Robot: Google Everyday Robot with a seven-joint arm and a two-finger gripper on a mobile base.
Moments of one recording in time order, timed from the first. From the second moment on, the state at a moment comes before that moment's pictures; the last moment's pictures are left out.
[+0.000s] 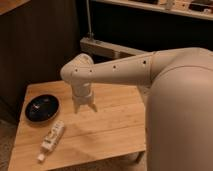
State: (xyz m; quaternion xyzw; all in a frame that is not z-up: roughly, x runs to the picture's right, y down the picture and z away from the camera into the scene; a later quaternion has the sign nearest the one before) arm -0.102 0.096 0.704 -0.26 0.23 0.64 0.68
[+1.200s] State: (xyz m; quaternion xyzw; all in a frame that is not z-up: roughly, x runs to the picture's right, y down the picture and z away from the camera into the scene) arm -0.116 0.145 0.720 -0.41 0.14 0.74 0.52
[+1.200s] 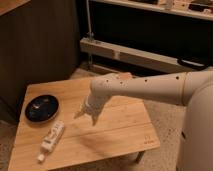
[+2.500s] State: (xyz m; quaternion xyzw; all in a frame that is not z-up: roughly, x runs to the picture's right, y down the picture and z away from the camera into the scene) arm -0.247 0.198 0.755 -0.49 0.20 0.63 0.57
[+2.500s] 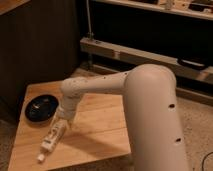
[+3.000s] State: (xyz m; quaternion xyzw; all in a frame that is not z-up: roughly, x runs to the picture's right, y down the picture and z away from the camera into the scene) arm -0.269 0.218 0.764 -0.49 0.23 0.60 0.59
